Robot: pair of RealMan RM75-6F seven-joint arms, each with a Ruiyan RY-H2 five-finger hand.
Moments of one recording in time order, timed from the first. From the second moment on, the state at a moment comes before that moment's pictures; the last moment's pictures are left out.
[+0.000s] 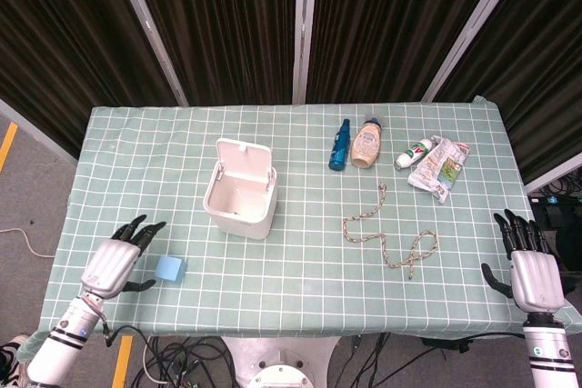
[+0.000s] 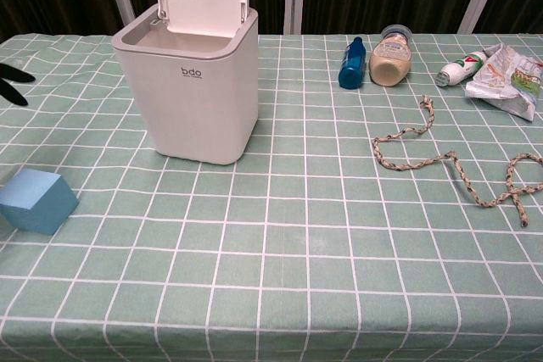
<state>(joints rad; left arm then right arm) -0.31 -1.26 0.06 -1.69 1.52 1.26 0.17 0.08 -1.22 0.09 -1.55 -1.45 1.46 -0.06</state>
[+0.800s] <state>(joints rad) -0.35 -1.41 0.06 -1.51 1.52 1.17 0.16 0.09 -1.21 0.08 -1.55 -1.43 1.43 -0.05</state>
